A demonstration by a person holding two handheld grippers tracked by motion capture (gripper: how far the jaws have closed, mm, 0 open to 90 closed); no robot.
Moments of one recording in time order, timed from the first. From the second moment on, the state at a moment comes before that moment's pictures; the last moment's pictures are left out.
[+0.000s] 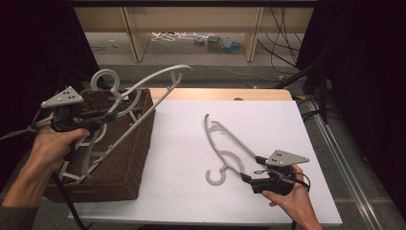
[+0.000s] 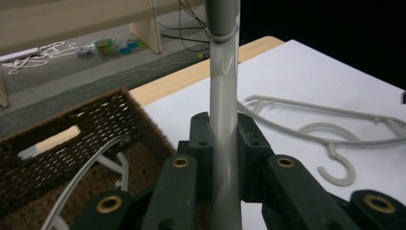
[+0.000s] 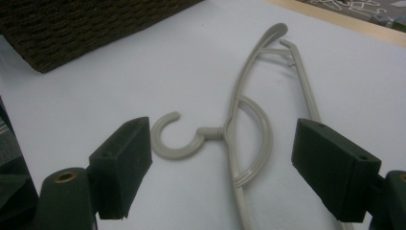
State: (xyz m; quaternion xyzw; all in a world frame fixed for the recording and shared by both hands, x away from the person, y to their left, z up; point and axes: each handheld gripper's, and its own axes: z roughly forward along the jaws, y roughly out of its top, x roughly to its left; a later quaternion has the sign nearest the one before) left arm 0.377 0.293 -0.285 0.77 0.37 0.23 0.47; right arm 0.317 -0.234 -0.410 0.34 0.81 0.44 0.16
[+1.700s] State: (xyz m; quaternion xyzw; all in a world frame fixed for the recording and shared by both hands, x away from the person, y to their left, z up) left arm 0.396 0.391 -0.376 0.80 0.44 0.24 0.32; right arm 0.322 -0.232 -0.422 0.35 0.81 0.44 0.16
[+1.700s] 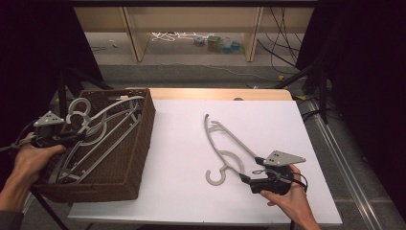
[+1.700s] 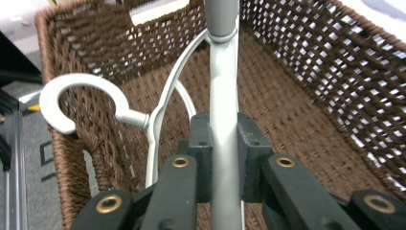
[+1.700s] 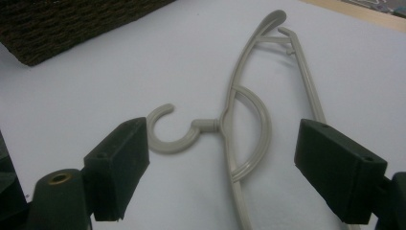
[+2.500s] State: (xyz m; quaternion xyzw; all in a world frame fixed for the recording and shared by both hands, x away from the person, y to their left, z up) left arm 0.415 0.375 -0.410 0.81 0.47 0.20 0.29; right arm 0.321 -0.232 -0.421 0.35 0.82 0.43 0.16
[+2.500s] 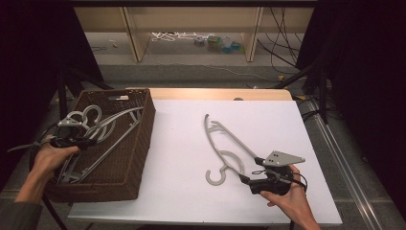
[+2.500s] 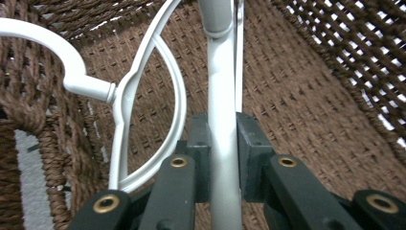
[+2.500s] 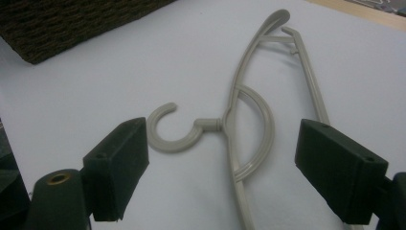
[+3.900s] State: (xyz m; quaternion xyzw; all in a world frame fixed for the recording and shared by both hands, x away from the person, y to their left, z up) left arm 0.354 0.300 -0.345 0.70 0.47 0.25 0.48; right arm 0.323 -0.230 -0.426 0.35 0.82 0.43 0.16
